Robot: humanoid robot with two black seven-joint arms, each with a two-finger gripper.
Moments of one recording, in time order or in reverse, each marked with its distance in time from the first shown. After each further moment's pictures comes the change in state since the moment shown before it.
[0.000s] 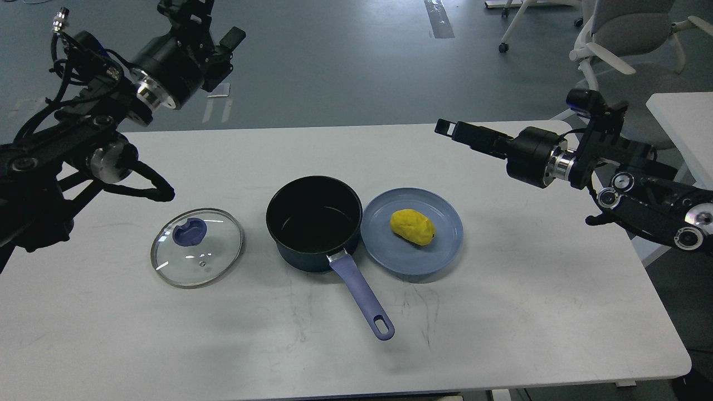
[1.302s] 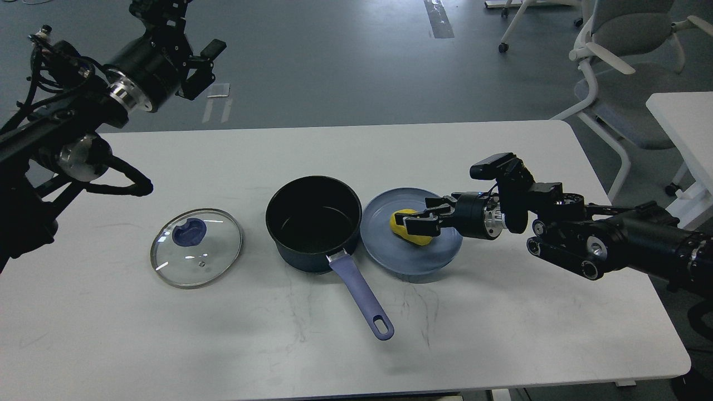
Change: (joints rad) left arm 0.055 0.050 -0.086 -0.015 -0.099 0.011 0.095; right arm 0.079 0.318 -0.402 -0.340 -0.197 -0.098 0.068
